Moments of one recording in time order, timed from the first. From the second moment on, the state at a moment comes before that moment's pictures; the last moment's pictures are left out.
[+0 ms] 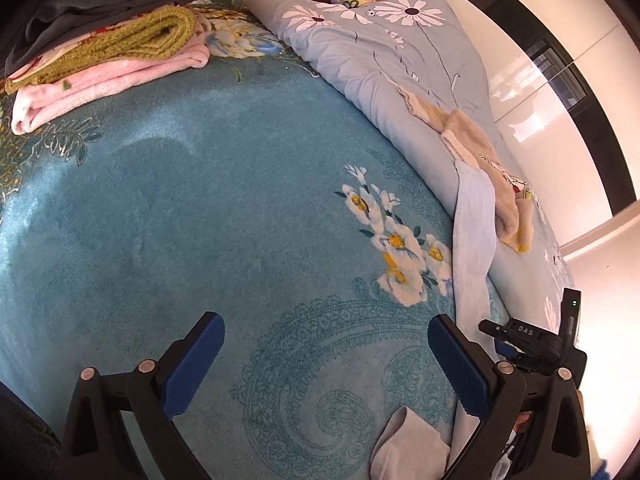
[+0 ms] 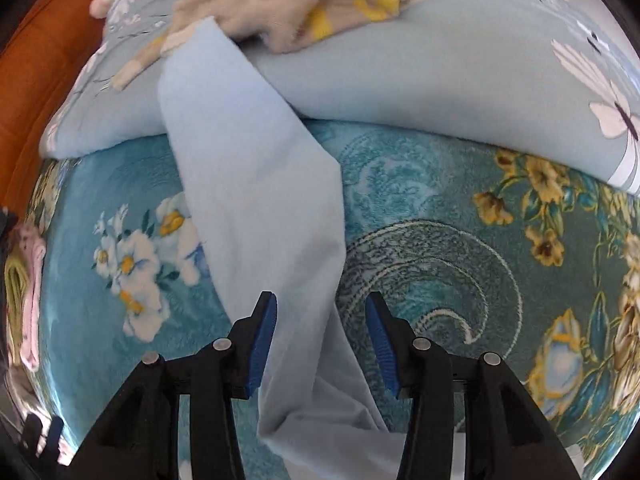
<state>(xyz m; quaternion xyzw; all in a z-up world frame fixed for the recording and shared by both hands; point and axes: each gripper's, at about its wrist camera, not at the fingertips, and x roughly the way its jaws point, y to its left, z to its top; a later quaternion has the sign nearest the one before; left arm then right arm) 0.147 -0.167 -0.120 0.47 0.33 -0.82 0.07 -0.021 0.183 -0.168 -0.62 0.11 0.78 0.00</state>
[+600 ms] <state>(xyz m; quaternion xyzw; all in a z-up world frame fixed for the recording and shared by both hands) 0.148 -0.182 -0.120 0.44 0.38 -0.81 0.06 -0.004 0.077 -0.109 -0.59 0.23 0.73 -0.28</state>
